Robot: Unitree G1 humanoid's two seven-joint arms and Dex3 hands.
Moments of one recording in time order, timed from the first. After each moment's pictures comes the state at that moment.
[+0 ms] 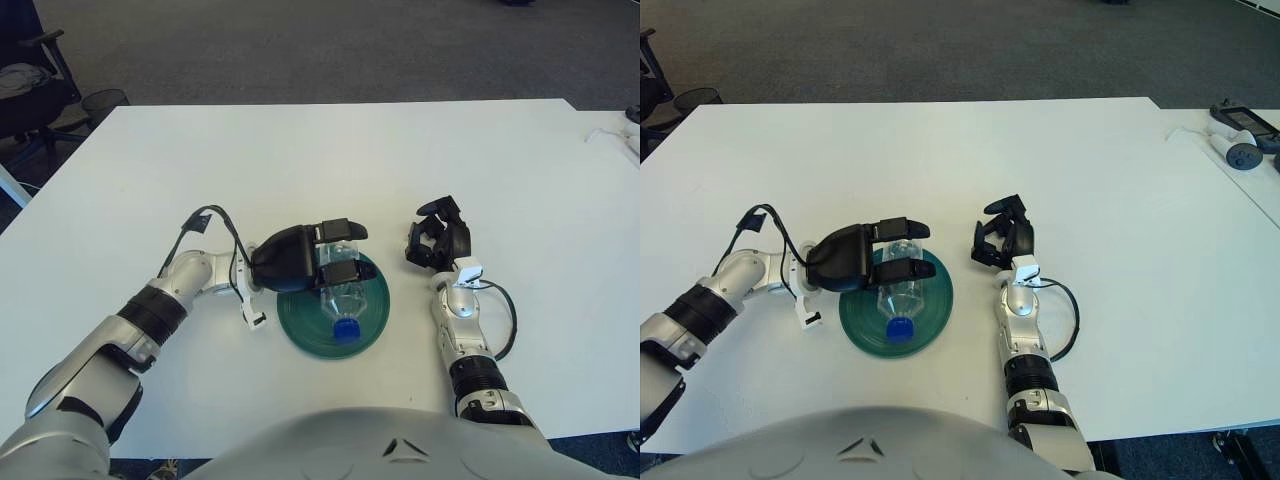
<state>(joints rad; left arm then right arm) -0.40 0.60 -0.60 0.26 1.43 -0.90 0.87 -0.12 0.09 -0.09 0.56 -0.05 -0.58 -0.15</state>
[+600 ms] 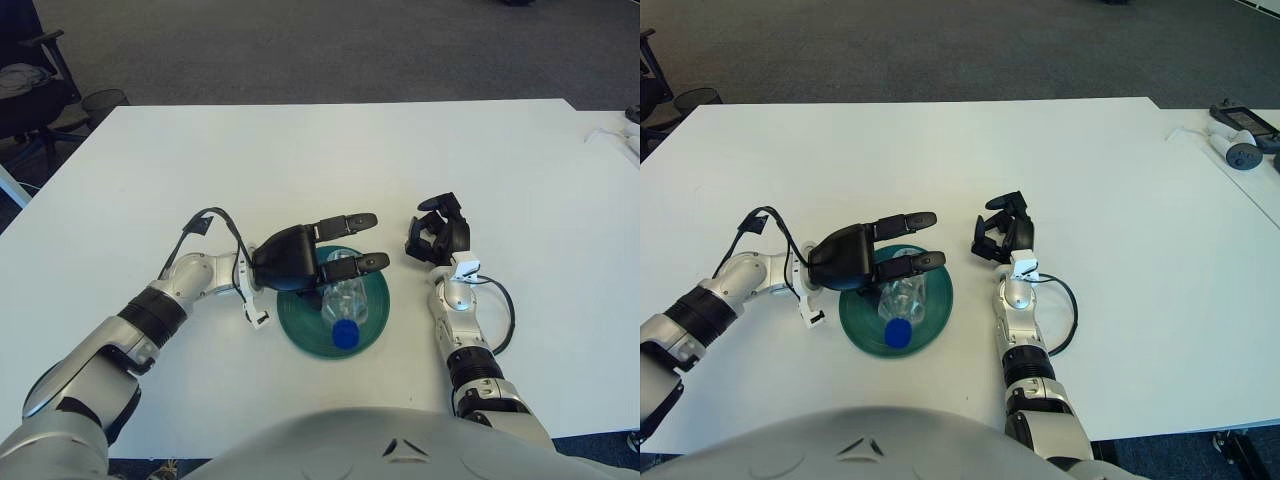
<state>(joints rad) -0.40 0.61 -0.62 0.26 1.43 -0.83 0.85 -0.18 0.09 -0.10 0.63 -0.05 -0.61 -0.19</state>
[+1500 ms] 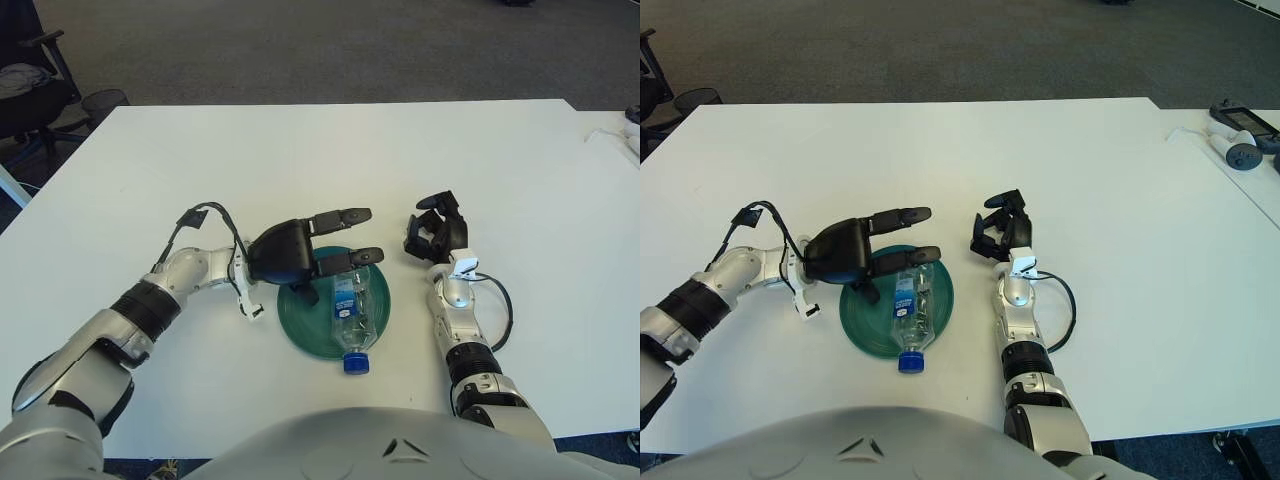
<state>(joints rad) -0.45 0.65 -0.63 0.28 1.40 -0.83 0.83 -0.19 0.09 -0.11 0.66 -0.05 -0.61 -0.16</state>
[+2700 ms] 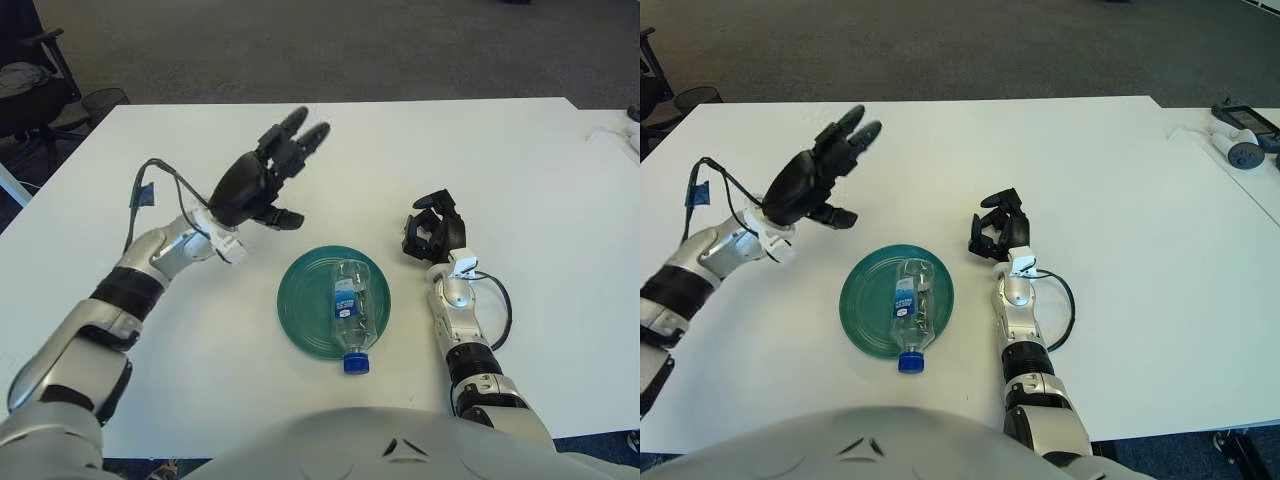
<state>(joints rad) -0.46 0.61 -0.40 0.40 0.42 -0.92 0.44 -0.19 0.09 -0.11 0.64 -0.05 -0.61 -0.12</state>
